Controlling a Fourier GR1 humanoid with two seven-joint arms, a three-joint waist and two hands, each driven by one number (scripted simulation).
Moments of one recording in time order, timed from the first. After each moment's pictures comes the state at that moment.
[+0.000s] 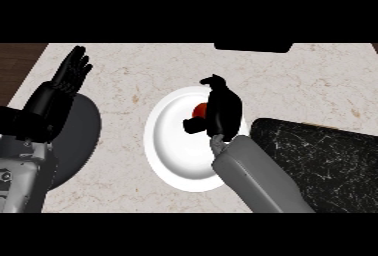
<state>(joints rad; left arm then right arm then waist) -0.33 0.30 0.02 -1.59 0.08 -0.05 0.12 -0.68 -0.01 0.52 -1.18 0.83 -0.49 0.98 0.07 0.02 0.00</state>
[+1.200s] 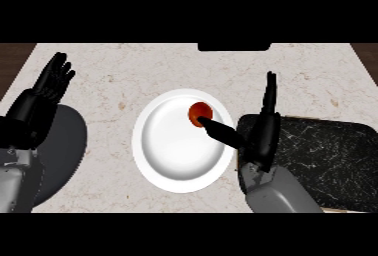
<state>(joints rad) -0.27 0.32 0.09 -1.59 0.08 -0.06 0.11 -0.39 -0.11 0.50 -1.55 0.67 -0.98 0.78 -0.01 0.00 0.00</state>
